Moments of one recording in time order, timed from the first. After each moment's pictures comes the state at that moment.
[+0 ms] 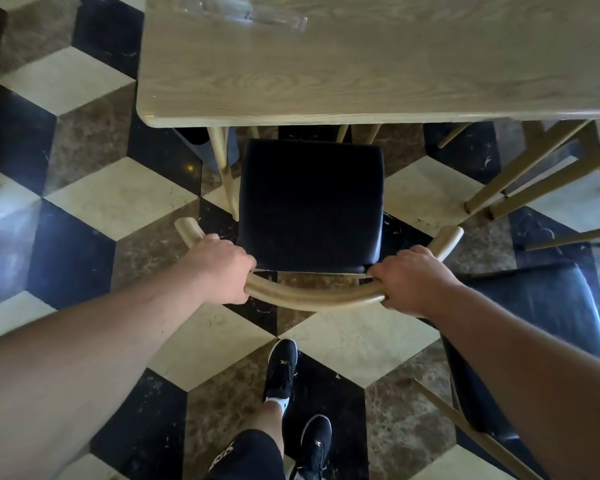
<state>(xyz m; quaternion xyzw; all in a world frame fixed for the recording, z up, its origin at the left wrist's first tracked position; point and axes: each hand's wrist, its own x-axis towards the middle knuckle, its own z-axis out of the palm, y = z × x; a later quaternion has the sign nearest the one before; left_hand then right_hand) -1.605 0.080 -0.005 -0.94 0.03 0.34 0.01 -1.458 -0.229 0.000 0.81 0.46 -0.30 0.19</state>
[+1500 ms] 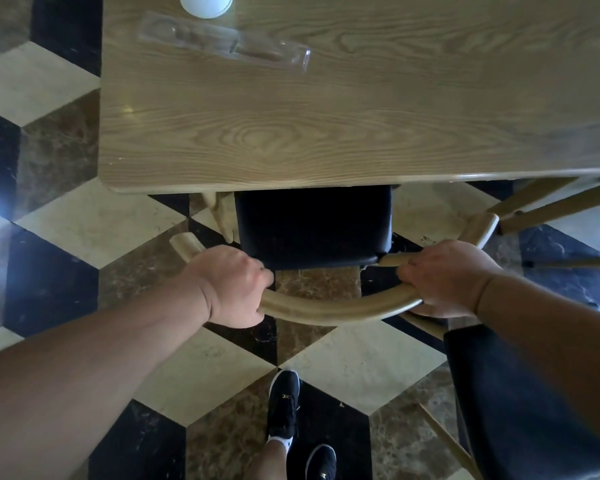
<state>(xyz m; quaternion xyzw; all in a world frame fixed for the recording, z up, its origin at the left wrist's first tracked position) -1.470 0.146 -0.010 -0.93 0.15 0.33 -0.02 -1.306 -0.150 0.014 0.75 0.51 -0.35 0.25</state>
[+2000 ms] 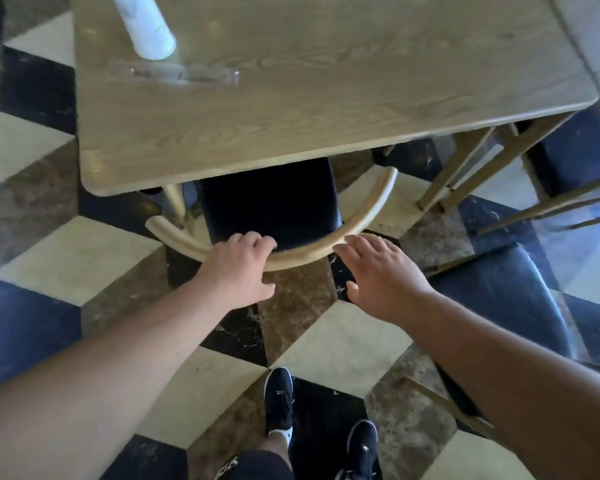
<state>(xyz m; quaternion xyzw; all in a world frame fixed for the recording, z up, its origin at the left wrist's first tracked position) -1.521 0.043 0.036 -0.97 0.03 0.22 -0.08 -1.459 -0.214 0.057 0.92 0.35 -0.18 0.02</state>
